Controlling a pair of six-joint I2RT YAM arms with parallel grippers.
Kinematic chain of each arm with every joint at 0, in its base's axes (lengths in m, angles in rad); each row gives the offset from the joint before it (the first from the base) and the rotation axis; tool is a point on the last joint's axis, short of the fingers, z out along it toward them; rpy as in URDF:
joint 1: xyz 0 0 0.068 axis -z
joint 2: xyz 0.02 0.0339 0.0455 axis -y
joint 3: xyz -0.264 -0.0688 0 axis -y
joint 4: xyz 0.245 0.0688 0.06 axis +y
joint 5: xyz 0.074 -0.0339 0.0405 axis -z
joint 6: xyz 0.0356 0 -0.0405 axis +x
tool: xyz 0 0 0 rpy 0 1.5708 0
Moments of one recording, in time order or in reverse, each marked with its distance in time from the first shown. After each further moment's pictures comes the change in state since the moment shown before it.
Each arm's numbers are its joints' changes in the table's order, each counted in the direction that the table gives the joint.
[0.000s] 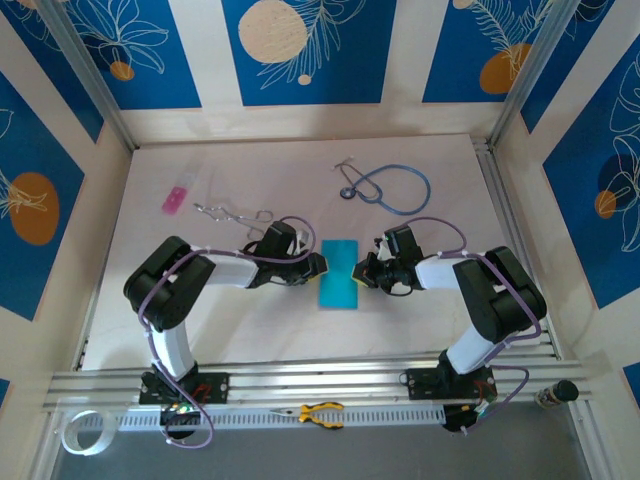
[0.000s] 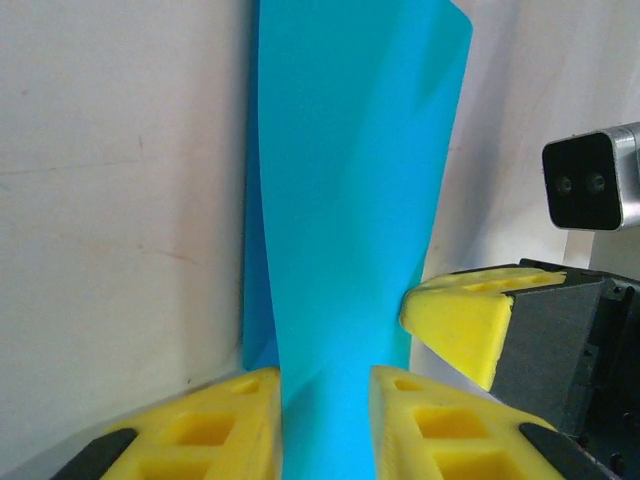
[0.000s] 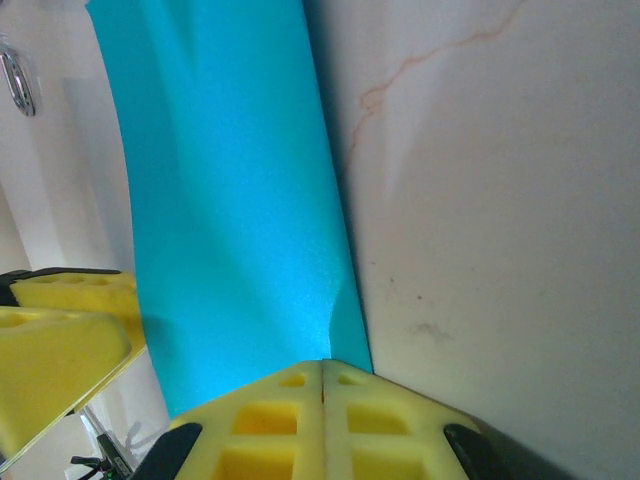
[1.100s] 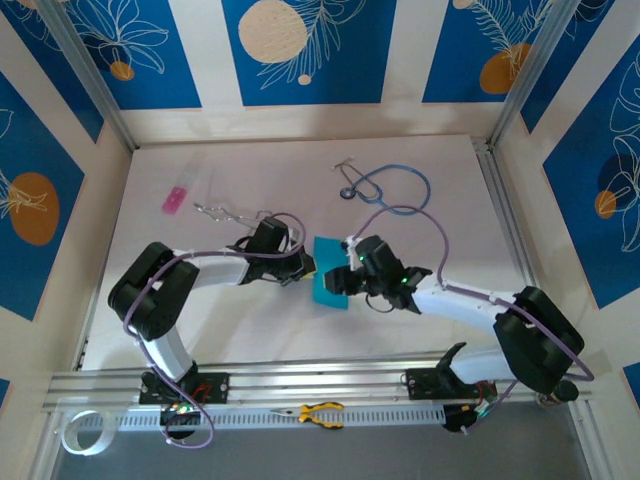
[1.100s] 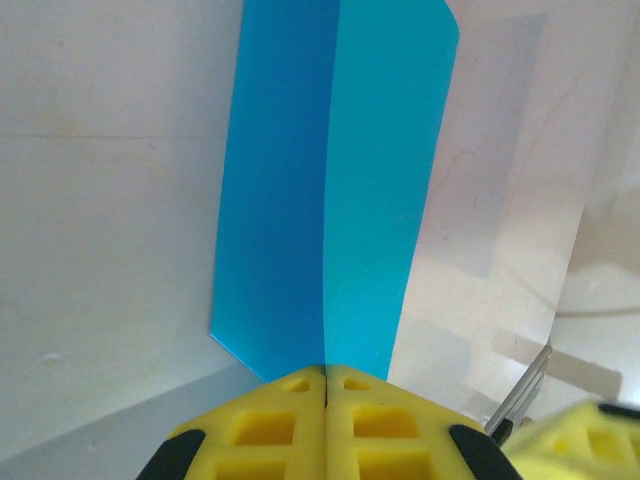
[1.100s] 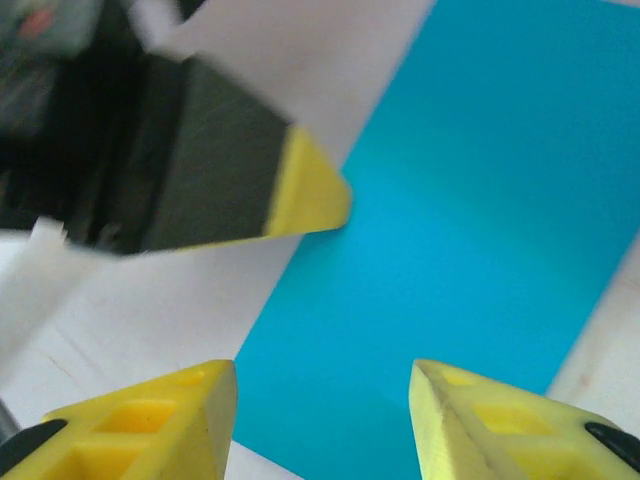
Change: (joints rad) left arm -0.046 0.095 0.001 0.172 -0.002 0.000; right arm -0.409 0.310 0.010 0.093 0.412 -0.371
